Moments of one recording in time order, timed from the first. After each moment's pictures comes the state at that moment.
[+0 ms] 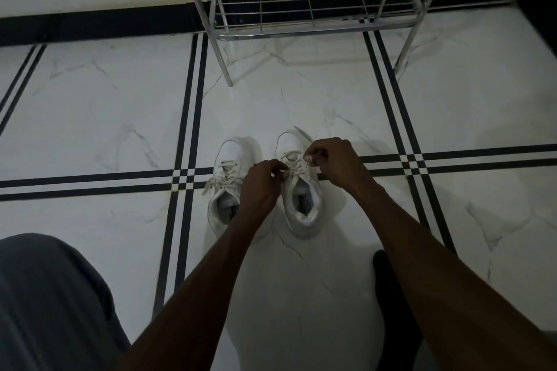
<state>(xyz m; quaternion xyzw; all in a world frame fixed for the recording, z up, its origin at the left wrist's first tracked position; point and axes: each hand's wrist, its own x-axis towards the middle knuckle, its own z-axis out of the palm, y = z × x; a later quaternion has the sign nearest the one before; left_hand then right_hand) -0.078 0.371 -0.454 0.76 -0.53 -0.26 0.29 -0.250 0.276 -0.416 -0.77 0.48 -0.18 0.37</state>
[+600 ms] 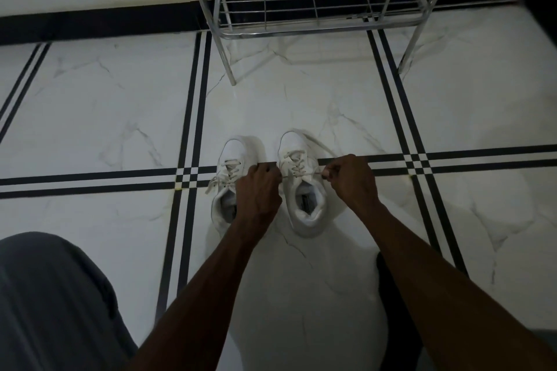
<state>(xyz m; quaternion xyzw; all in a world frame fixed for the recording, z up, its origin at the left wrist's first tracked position) -0.079 0.393 -0.439 0.78 -0.62 -0.06 0.07 -0.269 0.299 -0.445 -0.75 0.59 -0.13 0.28</state>
